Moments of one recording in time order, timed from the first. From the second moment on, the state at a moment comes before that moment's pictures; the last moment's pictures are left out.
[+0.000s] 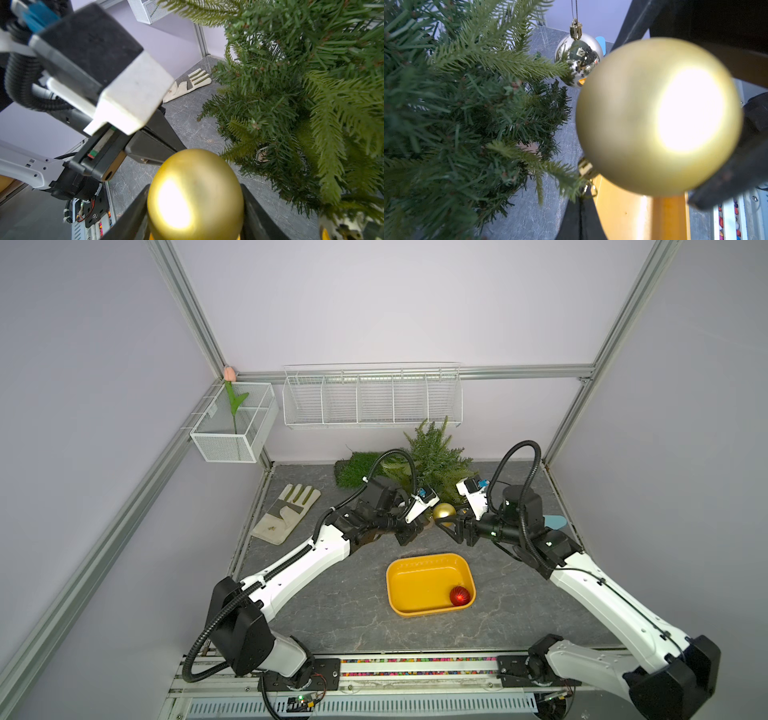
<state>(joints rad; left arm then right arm) -0.76 1.48 1.29 -0.42 0.37 0.30 0.52 1.14 1.02 -0.29 -0.49 0.13</state>
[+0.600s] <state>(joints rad) -0.75 1.48 1.29 -0.42 0.36 0.30 0.52 1.14 1.03 -0.27 -0.49 0.13</state>
